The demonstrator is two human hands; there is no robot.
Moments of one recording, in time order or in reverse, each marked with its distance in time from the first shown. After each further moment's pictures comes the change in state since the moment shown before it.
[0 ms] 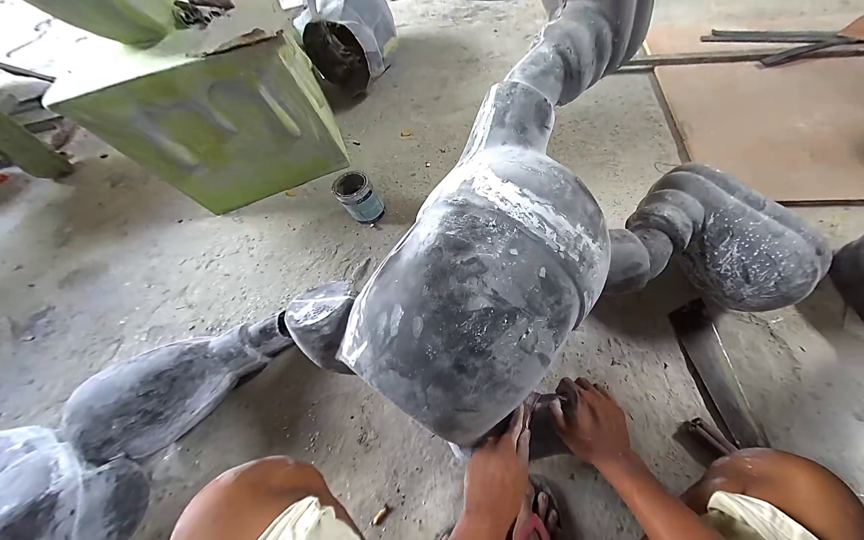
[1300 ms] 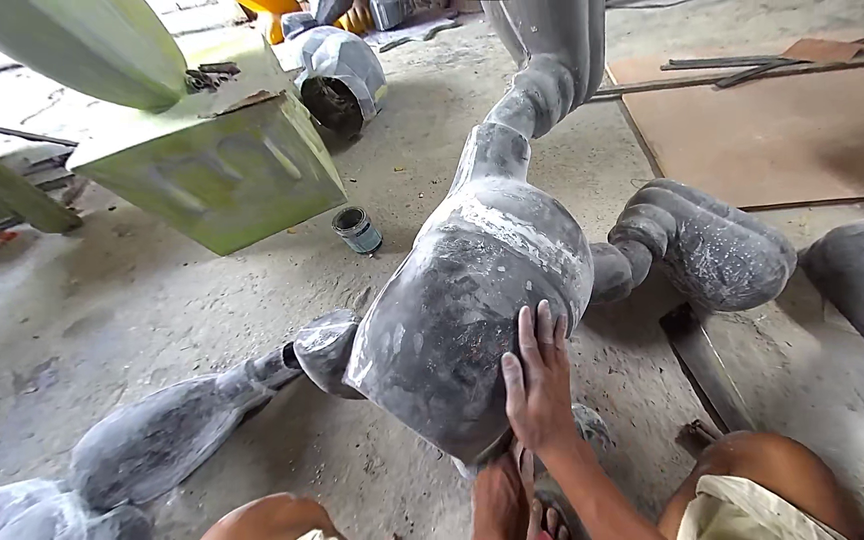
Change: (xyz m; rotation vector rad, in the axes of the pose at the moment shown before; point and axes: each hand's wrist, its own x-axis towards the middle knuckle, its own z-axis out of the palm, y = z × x) left_hand -0.011 -0.005 0.003 0.023 -0.036 -0.021; right_hand -0.003 -0.114 -0.066 0.439 0.776 -0.318
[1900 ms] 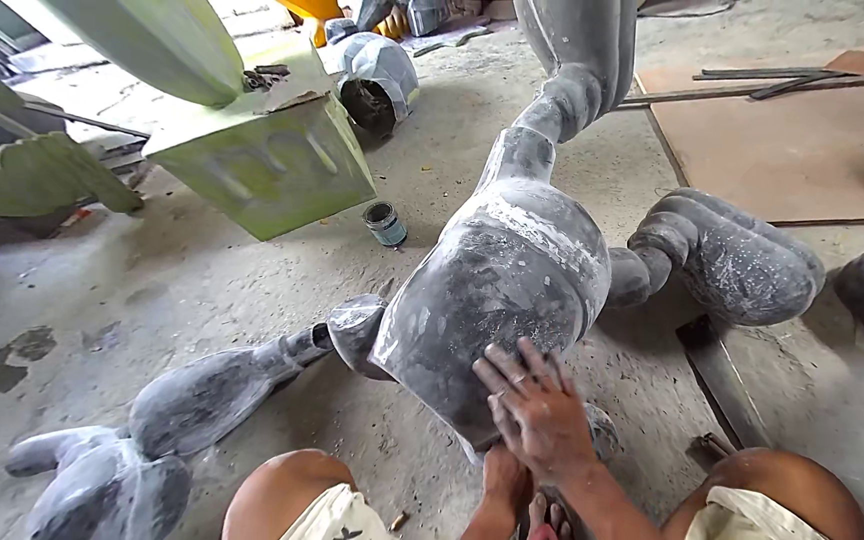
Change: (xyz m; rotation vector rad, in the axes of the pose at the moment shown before) left_hand 0.001 -0.004 0.006 0.025 0.105 0.121; right_hand -0.030 -0.016 -0.022 -0.230 -0.172 -0.303
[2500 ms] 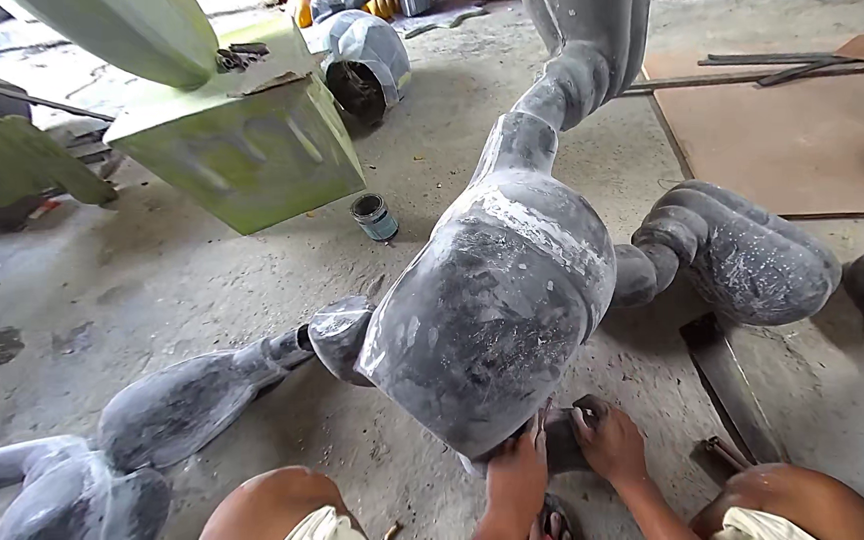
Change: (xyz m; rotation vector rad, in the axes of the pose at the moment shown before) left_hand 0.026 0.021 -0.003 -0.056 -0.066 -0.130; right_hand -0.081 0.122 0.055 0.113 -0.473 0.754
